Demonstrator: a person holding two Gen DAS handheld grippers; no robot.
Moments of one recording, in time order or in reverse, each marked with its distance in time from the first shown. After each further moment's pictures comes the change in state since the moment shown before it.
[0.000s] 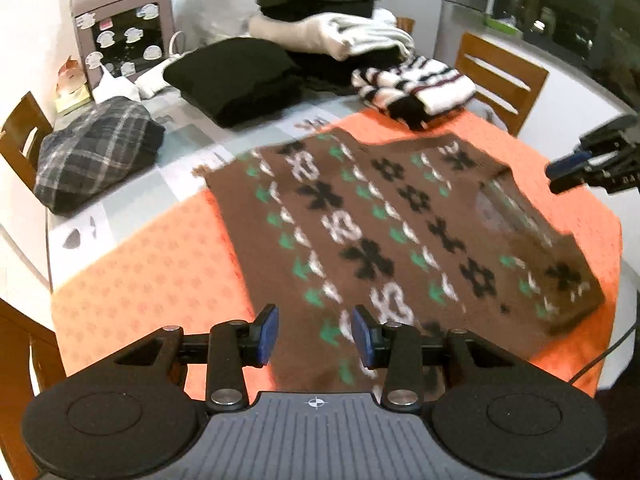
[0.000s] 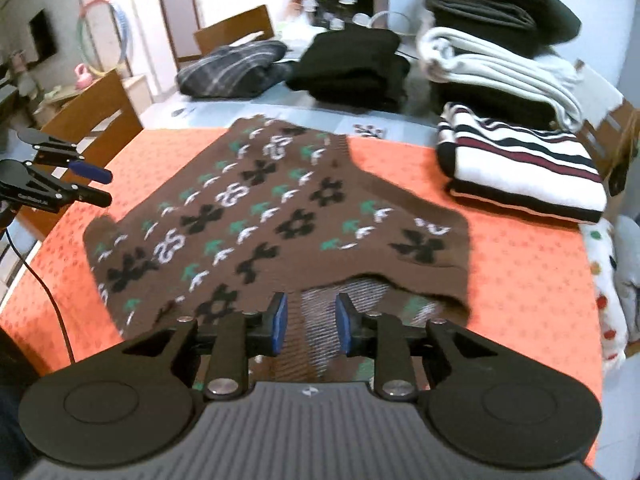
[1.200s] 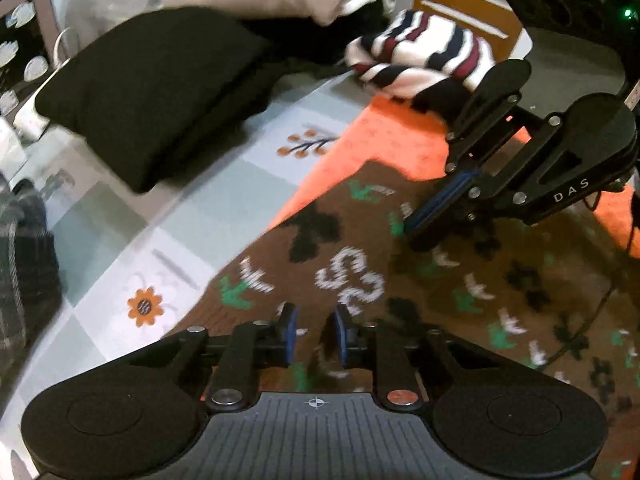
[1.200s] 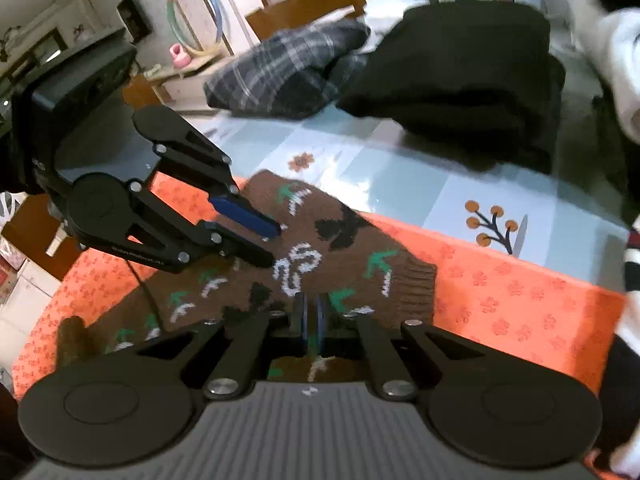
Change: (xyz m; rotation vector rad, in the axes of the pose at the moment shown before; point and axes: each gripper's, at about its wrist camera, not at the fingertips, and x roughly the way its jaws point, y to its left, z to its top) left arm 0.193 0.048 0.120 0.208 0.144 -0.169; right arm 0.230 -0.030 0.159 -0.104 0.099 0.365
